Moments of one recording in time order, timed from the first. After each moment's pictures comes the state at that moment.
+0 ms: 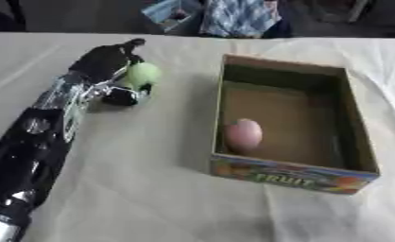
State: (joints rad) left arm -1.10 0.35 -0.03 -0.88 -1.40 -0.27 -0.02; right arm -0.24 -0.39 -0.13 -1.98 -0.52 -0.64 0.27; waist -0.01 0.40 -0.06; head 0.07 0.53
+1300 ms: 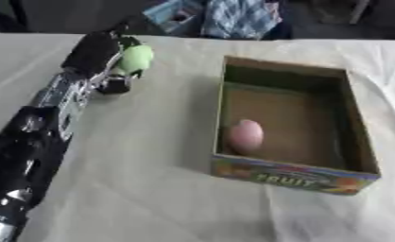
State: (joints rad) left arm -1.09 0.37 -0.07 -0.98 -1.28 -0.25 0.16; right arm -0.24 -0.39 -0.13 -1.98 -0.54 -0.64 0.27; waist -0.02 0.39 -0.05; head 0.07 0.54
